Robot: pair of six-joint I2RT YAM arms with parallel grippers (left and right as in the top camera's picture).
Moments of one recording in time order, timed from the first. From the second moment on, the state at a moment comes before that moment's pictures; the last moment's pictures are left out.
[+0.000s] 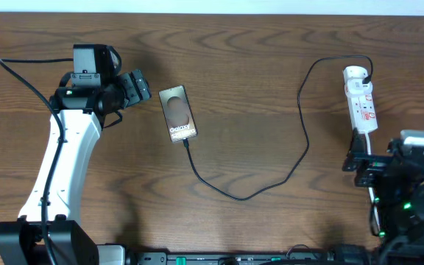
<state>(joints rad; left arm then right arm) 0.01 1.53 1.26 -0.71 0.12 -0.38 -0.05 0.43 0.71 -0.49 0.06 -0.02</state>
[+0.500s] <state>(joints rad) 0.01 1.53 1.26 -0.71 0.12 -0.38 -0.02 0.09 0.16 -0.04 0.11 0.10</state>
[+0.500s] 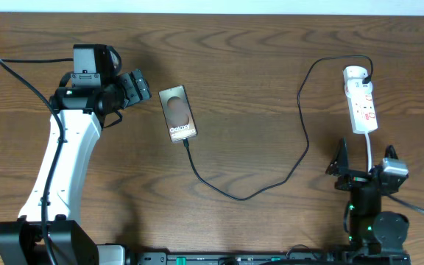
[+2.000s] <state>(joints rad) 0.01 1.53 1.26 -0.71 0.12 -0.38 0.01 0.01 0.01 -0.06 0.12 0.06</state>
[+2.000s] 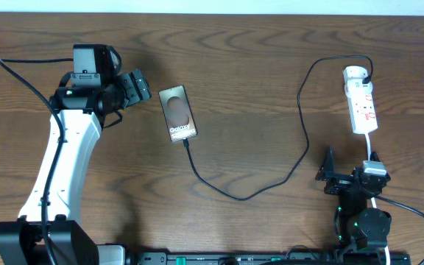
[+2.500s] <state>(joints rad) 0.01 0.99 0.89 -0.52 -0.07 -0.35 0.01 0.01 0.01 -0.06 0.12 0.06</state>
